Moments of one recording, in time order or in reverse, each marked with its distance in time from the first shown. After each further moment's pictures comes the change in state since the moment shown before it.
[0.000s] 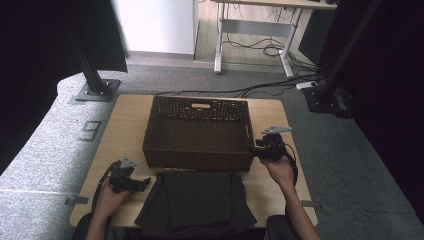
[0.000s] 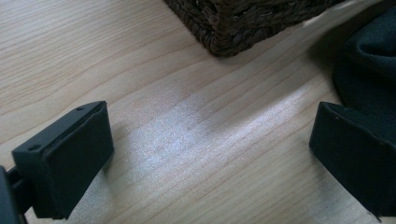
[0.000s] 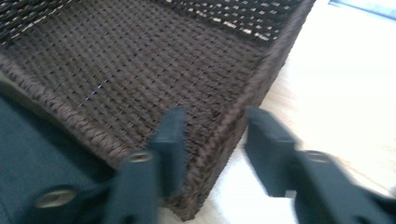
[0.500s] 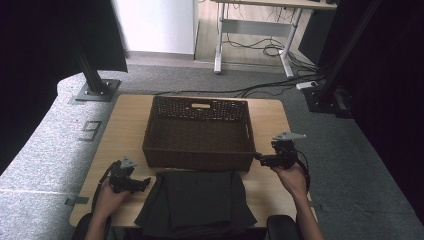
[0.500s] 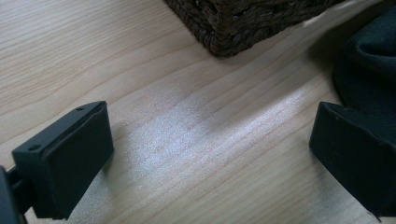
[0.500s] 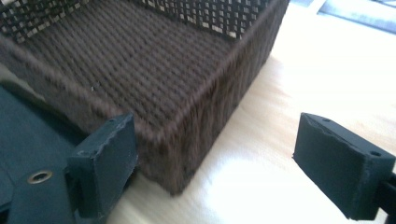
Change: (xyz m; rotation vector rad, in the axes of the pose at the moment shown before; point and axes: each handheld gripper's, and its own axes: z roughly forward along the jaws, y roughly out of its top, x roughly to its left) left arm 0.000 0.000 0.000 0.001 0.000 0.000; right arm -0.010 -0.024 -0.029 -0.037 0.000 0.012
